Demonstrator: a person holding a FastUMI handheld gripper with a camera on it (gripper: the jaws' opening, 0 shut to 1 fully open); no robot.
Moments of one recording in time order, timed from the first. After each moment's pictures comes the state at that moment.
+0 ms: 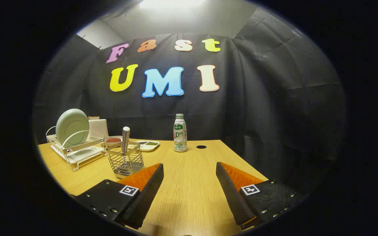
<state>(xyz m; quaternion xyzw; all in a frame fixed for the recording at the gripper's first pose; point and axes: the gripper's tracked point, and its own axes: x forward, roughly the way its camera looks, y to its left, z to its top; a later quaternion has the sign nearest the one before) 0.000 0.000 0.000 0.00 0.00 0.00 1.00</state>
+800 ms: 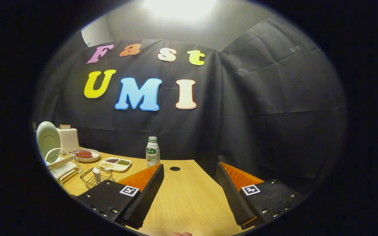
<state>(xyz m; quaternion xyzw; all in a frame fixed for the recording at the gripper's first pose) 0.005 -0.031 0.091 -0.04 -0.03 -0.15 0.99</state>
